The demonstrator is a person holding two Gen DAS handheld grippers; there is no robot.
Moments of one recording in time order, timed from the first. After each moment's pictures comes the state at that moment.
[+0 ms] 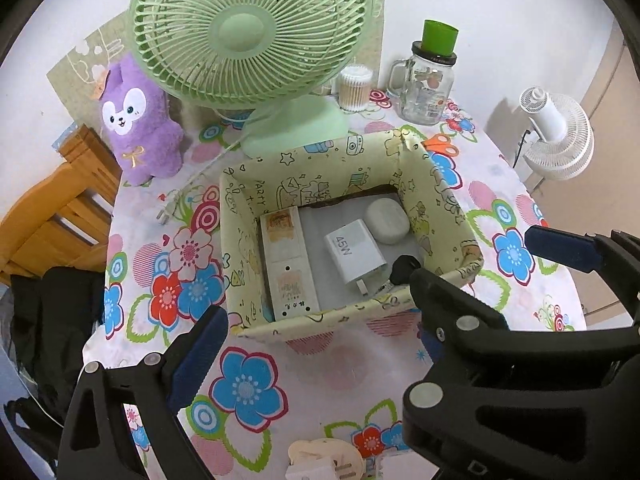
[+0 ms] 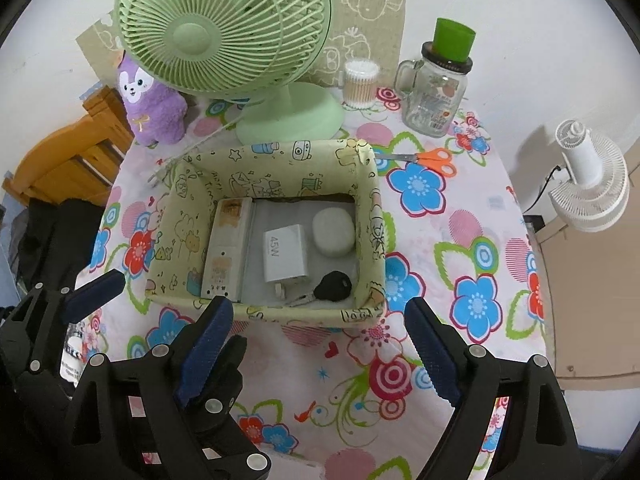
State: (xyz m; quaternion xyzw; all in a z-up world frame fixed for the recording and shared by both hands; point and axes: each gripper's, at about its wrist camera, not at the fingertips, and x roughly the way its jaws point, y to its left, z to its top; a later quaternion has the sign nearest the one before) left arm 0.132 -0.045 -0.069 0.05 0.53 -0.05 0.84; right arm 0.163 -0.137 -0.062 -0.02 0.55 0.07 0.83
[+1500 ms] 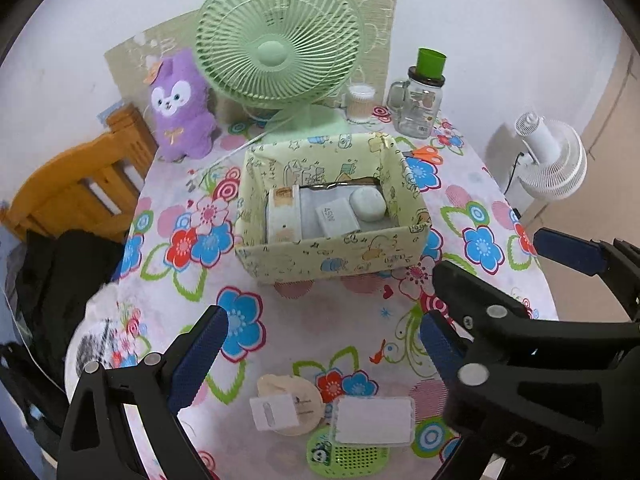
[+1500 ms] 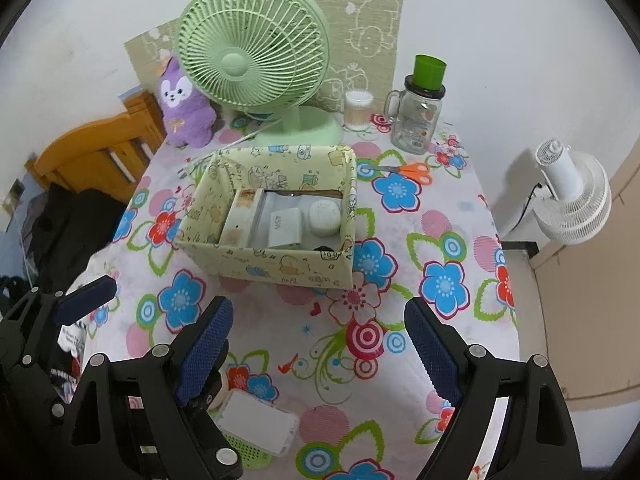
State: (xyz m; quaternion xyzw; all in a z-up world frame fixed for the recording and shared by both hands) left arm 0.047 -0.060 -0.040 0.00 0.50 0.00 0.86; right arm 0.083 -0.168 -0.024 -0.05 0.50 0.11 0.86
